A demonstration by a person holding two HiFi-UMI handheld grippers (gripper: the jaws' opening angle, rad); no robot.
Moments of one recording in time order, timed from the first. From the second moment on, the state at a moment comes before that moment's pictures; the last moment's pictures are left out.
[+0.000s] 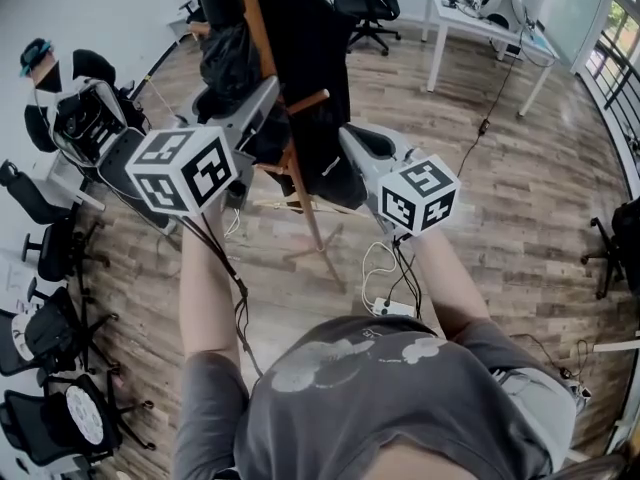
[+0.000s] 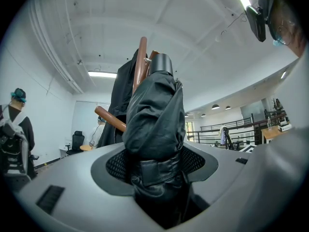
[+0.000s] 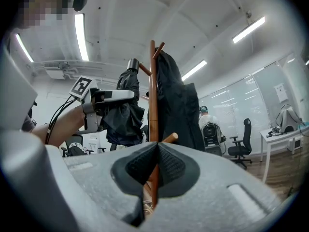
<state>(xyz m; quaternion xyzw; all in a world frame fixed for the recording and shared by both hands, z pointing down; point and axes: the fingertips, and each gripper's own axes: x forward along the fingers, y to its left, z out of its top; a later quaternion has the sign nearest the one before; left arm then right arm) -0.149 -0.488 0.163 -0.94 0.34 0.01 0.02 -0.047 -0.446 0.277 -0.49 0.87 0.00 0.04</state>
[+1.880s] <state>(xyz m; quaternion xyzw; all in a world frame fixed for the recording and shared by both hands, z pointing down) -0.214 -0.279 0.259 -0.81 0.58 0.05 -0.06 -0.059 -0.341 0.331 -0.26 0.96 -0.06 0.02</state>
